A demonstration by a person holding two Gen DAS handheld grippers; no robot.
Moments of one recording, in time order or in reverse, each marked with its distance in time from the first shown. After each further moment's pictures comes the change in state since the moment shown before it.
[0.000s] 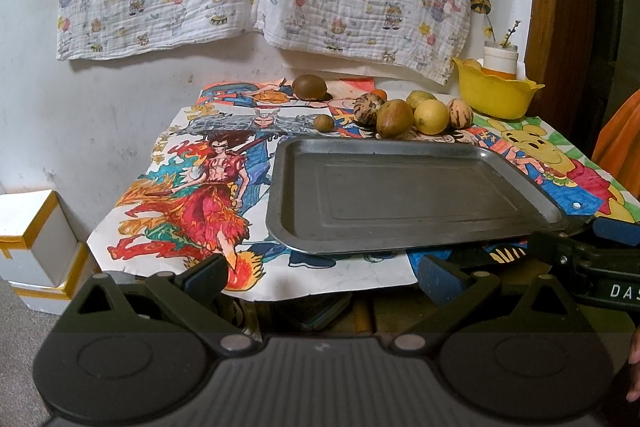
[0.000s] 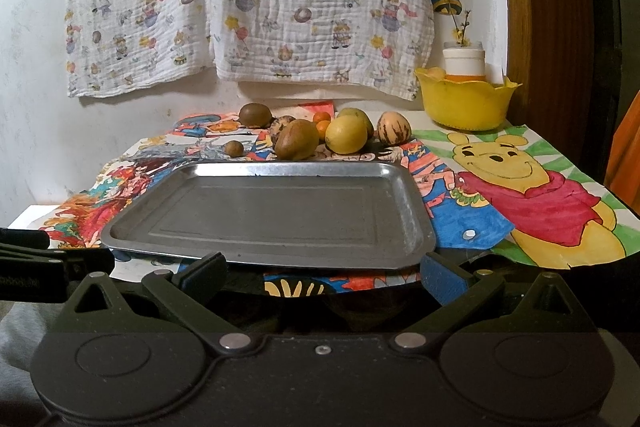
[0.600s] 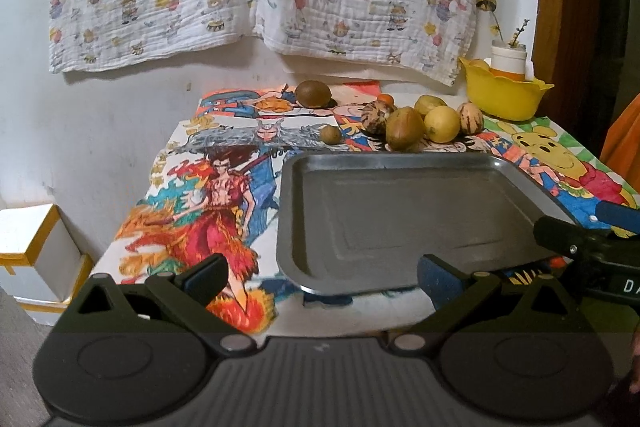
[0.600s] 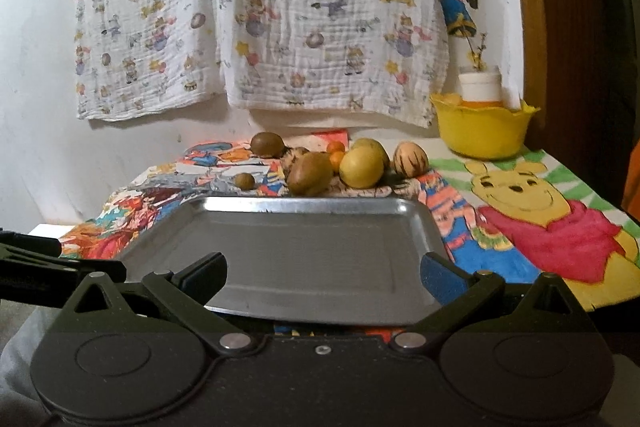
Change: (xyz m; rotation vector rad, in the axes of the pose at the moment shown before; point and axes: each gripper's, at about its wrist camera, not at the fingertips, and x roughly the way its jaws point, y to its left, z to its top) left arm 0.023 0.010 0.030 0.023 0.016 0.013; right arm 0.019 -0.004 0.030 -0.005 -0.077 0.050
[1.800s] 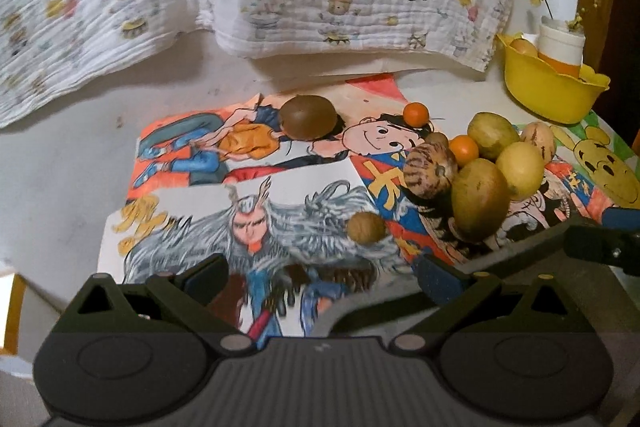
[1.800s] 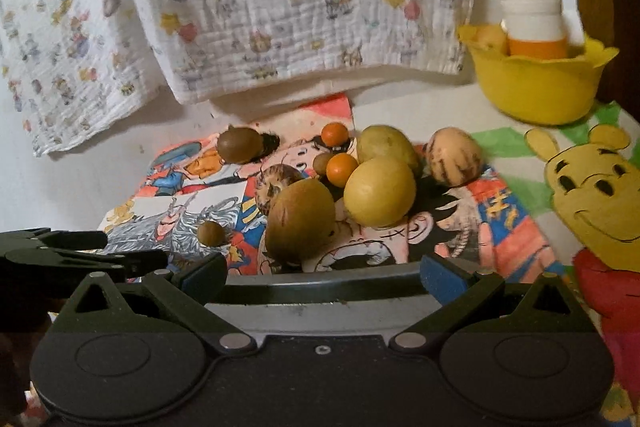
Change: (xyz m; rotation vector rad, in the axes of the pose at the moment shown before) left arm 0.185 0.029 0.140 0.131 0.151 -0.083; right arm 0.184 -0.027 0.099 0.203 0.278 0.052
